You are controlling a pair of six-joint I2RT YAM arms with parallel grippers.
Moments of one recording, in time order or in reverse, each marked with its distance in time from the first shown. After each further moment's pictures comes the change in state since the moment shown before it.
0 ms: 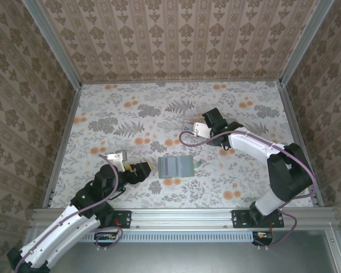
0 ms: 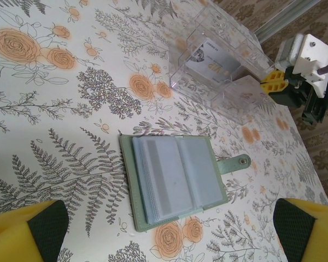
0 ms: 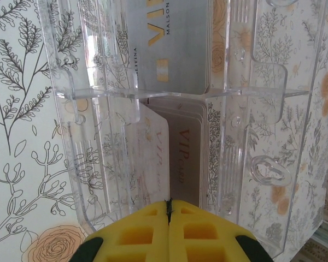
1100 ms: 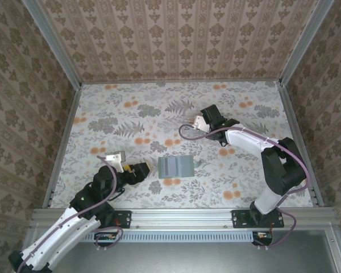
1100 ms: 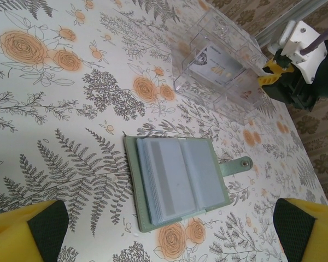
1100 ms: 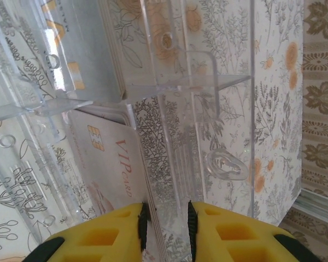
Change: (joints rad) left arm 0.017 -0.046 -0.016 -0.020 0.002 0.000; right arm -0.016 0.077 0.050 0.075 0.124 0.063
